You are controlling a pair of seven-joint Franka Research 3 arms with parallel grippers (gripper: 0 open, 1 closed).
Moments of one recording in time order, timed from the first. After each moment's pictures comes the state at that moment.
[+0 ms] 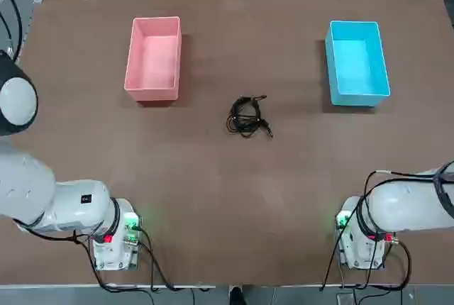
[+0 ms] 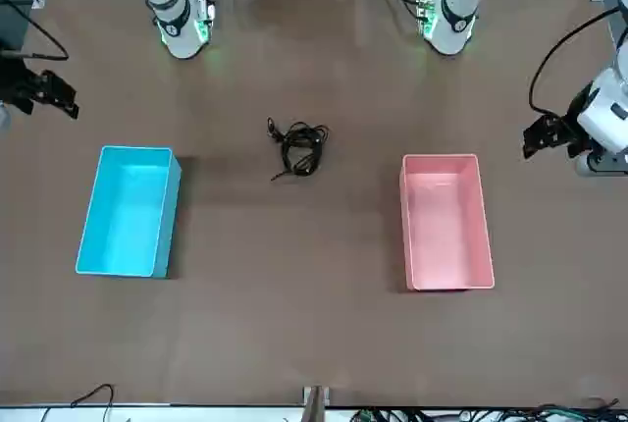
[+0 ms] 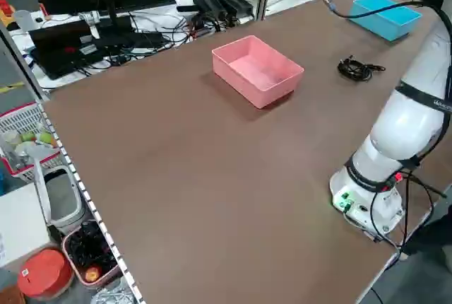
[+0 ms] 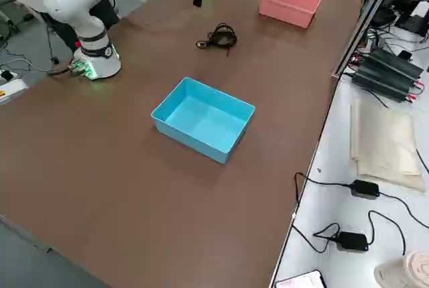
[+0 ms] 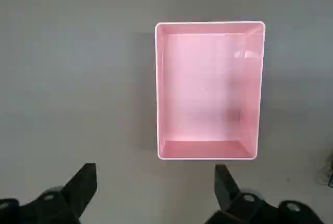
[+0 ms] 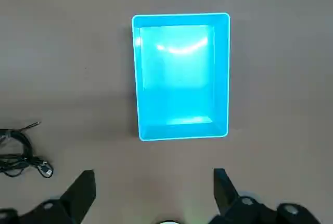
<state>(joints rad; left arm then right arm) 0.08 0.09 -0.16 -1.52 0.03 1.61 -0.07 0.09 -0.02 -0.08 -1.53 -0.04 1.45 0.07</state>
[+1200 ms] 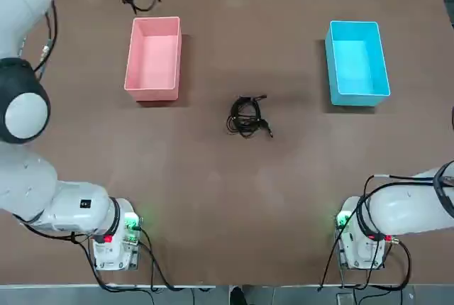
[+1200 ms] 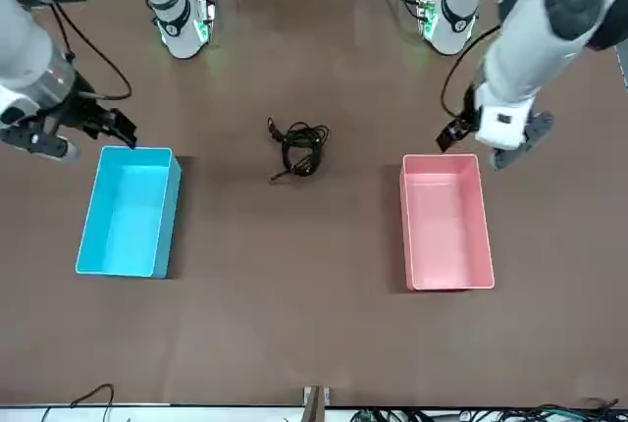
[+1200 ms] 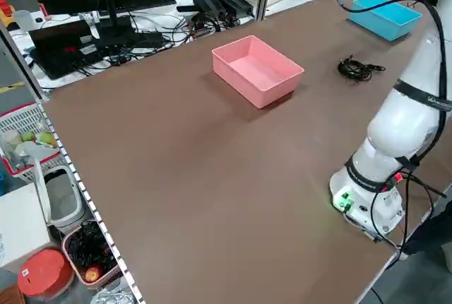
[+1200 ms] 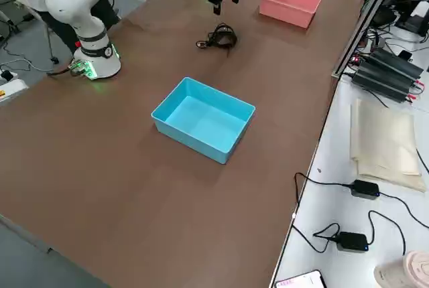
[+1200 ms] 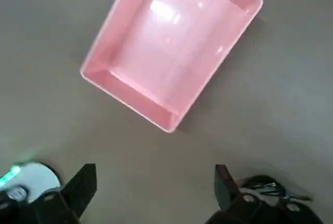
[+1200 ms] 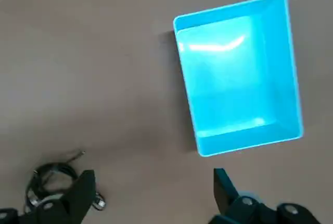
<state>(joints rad) -0.07 0.17 -0.38 -1.55 0.03 1.56 -1.07 0.23 -0.02 -0.05 -1.73 0.02 1.71 0.44</state>
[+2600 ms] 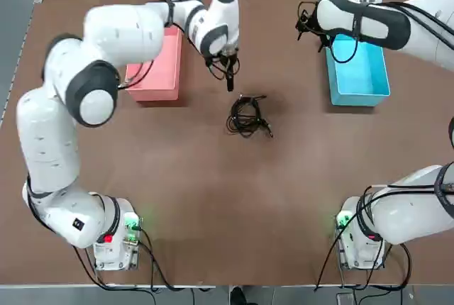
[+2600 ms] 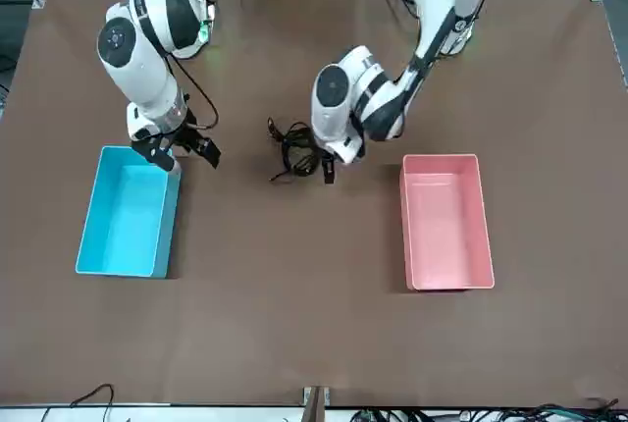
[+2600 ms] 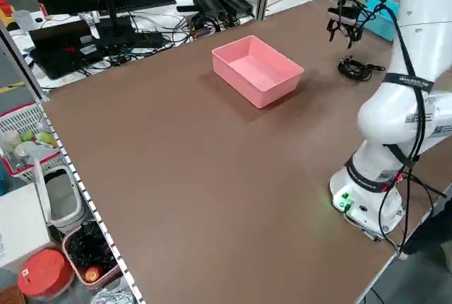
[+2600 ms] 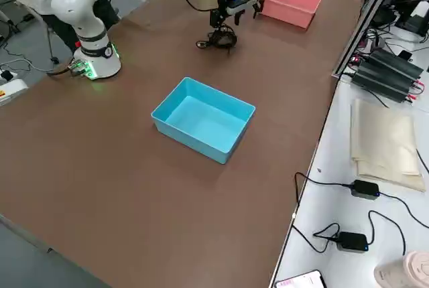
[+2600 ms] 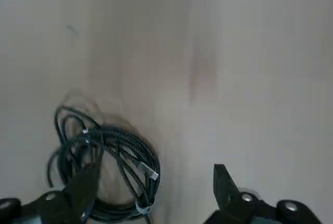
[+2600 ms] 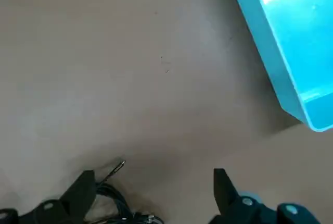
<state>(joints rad) -0.53 0.64 -0.38 -1.60 0.20 2.17 -2.65 0.43 -0.03 -0.05 -2.16 0.08 2.22 0.80</state>
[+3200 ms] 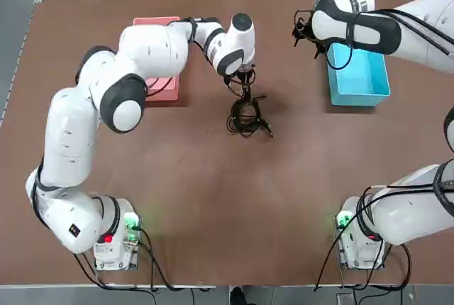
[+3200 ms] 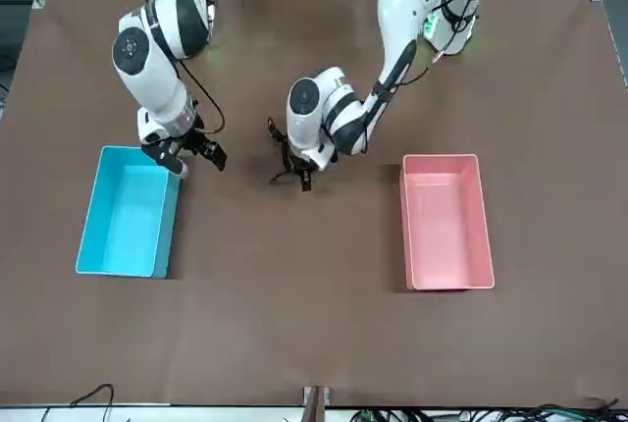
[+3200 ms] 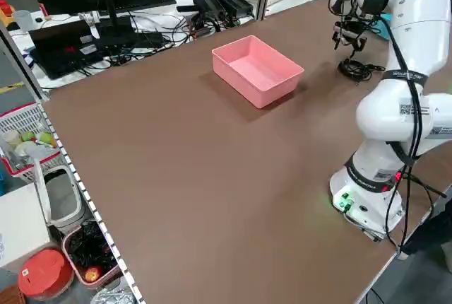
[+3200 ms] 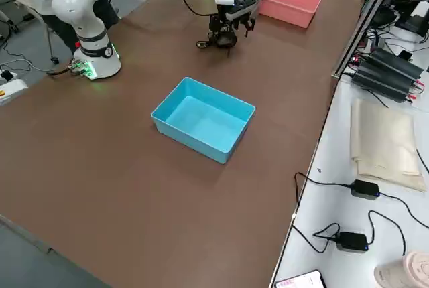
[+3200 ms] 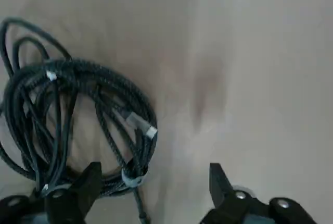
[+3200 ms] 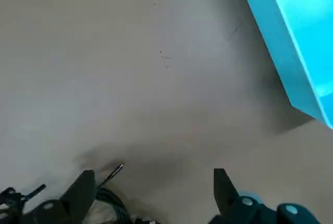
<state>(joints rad) -0.67 0.81 -0.30 -1.47 0.22 2.32 -2.74 0.45 0.01 -0.05 -2.19 0.08 2.28 0.83</state>
